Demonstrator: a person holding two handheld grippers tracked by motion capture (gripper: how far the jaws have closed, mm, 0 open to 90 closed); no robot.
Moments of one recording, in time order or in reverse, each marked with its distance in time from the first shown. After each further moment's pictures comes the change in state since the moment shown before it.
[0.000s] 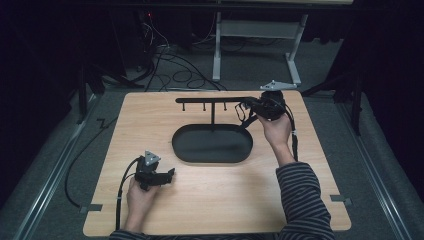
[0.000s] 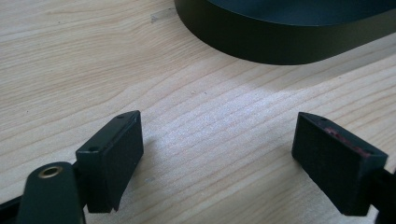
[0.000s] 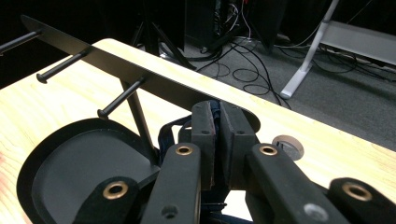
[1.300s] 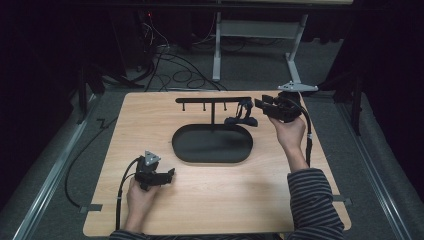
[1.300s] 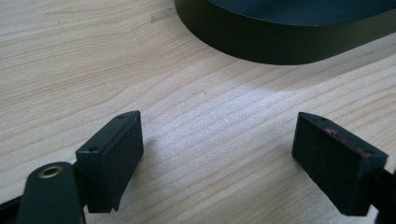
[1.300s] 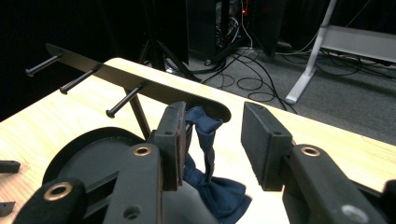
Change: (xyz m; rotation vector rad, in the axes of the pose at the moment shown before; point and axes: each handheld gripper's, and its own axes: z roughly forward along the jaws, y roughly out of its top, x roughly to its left) left arm 0.000 0.000 0.000 -0.001 0.000 -0.001; right arm -0.019 -0.007 -0.037 -0.065 0.030 0.072
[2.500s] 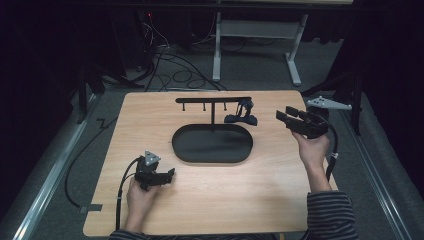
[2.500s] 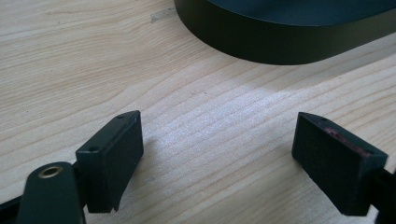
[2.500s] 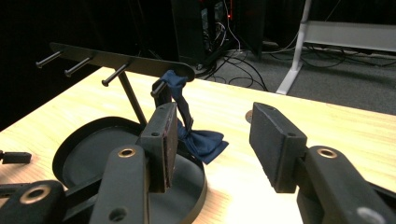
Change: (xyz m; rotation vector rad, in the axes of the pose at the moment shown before) left arm 0.000 0.000 0.000 0.000 0.000 0.000; right arm -0.021 -0.038 -0.063 -0.042 -0.029 0.086
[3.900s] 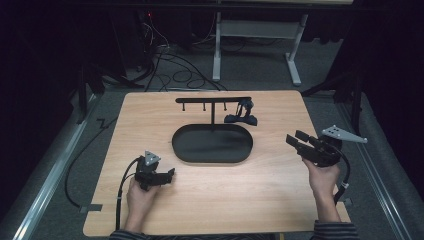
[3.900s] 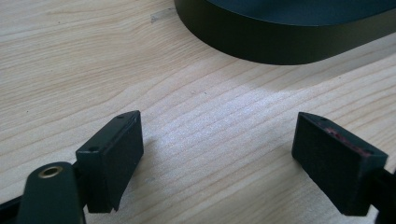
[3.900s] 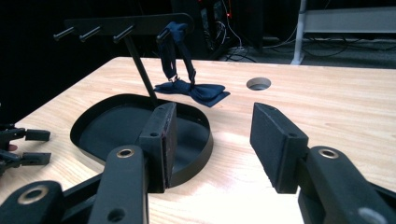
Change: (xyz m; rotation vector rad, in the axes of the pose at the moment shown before) left arm 0.000 0.000 0.000 0.002 0.000 0.002; right arm -0.001 -0.065 -0.042 -0.031 0.016 0.063
